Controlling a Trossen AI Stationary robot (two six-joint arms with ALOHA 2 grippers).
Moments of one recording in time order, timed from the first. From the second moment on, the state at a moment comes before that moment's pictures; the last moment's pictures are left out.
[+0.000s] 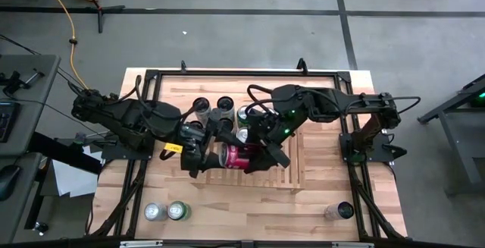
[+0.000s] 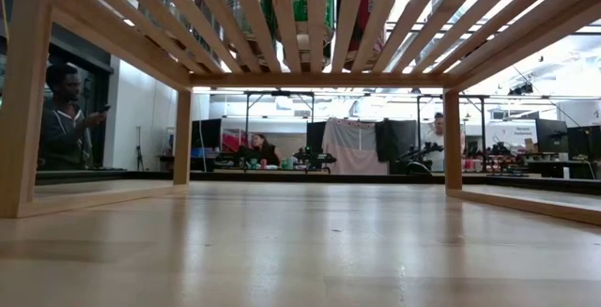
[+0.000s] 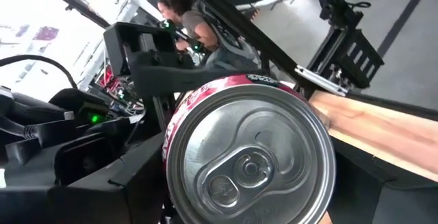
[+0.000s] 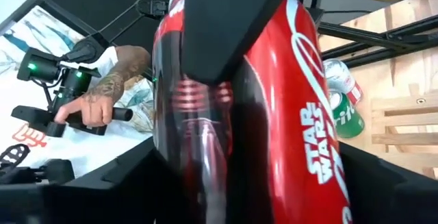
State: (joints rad) left arm -0.35 1.44 1.72 -0.46 -0.10 0.89; right arm 0.18 1.71 2.01 -0.62 -0.53 0.61
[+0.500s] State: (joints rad) left arm -0.37 1.41 1.72 -0.45 -0.32 0.77; right arm 0.16 1.64 2.01 -0.73 -0.58 0.49
